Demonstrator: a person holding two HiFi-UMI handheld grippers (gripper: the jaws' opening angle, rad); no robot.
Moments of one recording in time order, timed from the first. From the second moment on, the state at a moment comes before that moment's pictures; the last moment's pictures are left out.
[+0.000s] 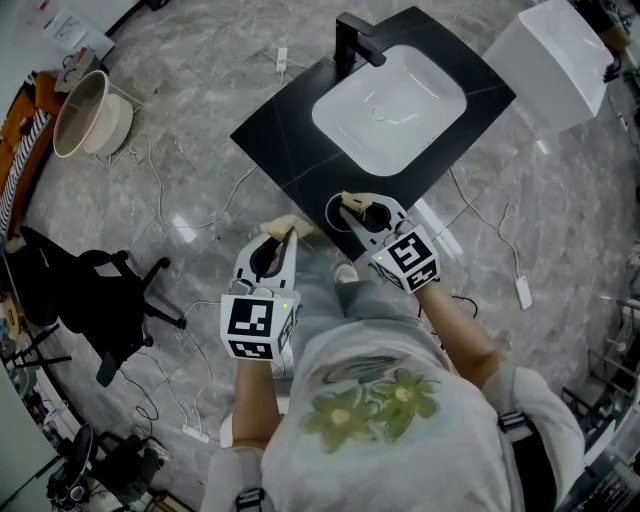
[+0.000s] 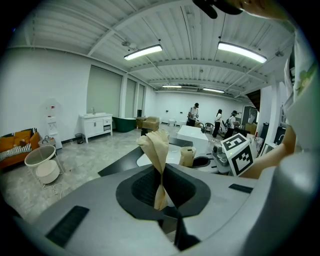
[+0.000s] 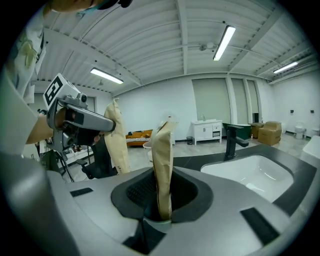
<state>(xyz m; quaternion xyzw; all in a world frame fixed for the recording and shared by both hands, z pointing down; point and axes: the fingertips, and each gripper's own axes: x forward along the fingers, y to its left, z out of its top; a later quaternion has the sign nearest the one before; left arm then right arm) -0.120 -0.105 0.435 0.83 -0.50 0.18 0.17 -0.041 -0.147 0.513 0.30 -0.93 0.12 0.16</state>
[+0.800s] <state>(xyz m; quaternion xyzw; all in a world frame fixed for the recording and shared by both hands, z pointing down) -0.121 -0.093 0.434 0.84 -0.49 0.18 0.16 -0.044 -0.130 0.544 0.31 -0.92 0.13 0.22</state>
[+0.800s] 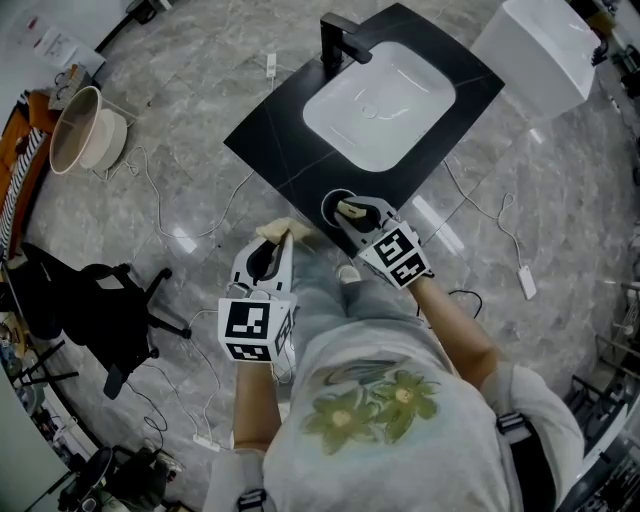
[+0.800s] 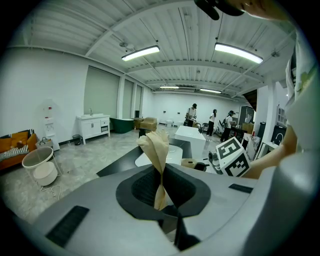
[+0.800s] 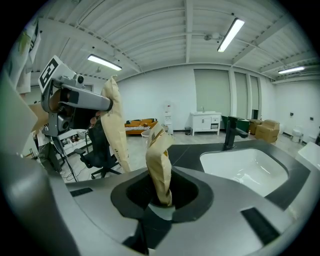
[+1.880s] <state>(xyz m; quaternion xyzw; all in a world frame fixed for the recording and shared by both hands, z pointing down) -0.119 -0.110 0.406 0.85 -0.49 0.15 0.14 -0.010 -0.140 0.442 0.38 -0.92 0.09 0.09</state>
